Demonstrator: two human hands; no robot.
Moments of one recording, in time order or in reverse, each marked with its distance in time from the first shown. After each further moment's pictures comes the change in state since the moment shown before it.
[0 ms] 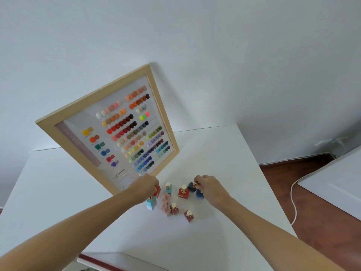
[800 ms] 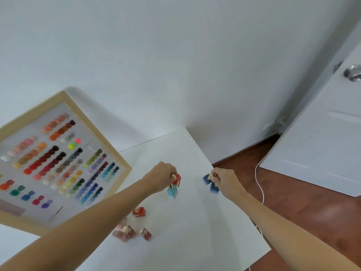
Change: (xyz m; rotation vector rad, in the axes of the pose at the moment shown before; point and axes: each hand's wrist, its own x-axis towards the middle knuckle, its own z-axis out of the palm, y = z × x) left_hand 0.061 0.209 -0.046 0.019 0.110 0.386; right_hand -0.096 0.148 -0.096 0.298 0.312 0.405
